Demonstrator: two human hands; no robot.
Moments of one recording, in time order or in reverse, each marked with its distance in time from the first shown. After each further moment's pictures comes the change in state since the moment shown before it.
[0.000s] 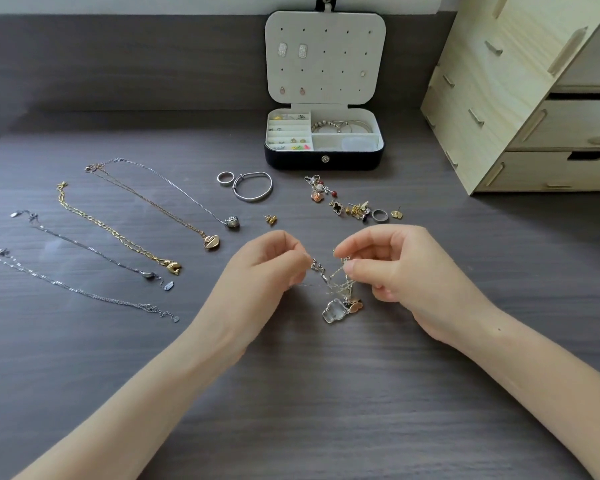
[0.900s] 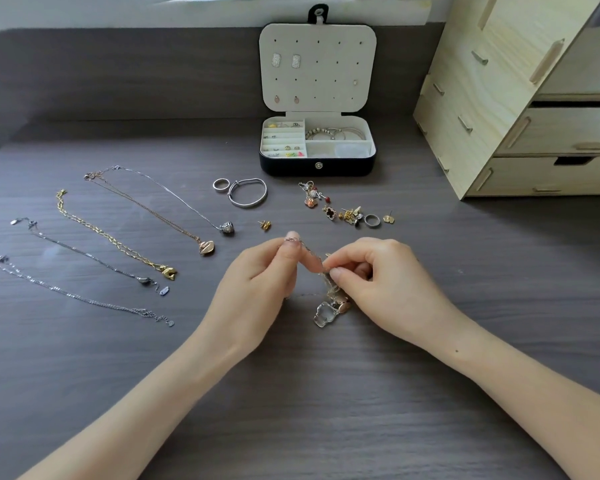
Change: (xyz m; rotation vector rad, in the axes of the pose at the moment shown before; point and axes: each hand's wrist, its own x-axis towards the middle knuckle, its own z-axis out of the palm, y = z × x) left_hand 0.003 -0.010 0.006 0.121 0.045 0.205; right_hand 0.004 0.014 0.005 -0.529 0.094 -0.242
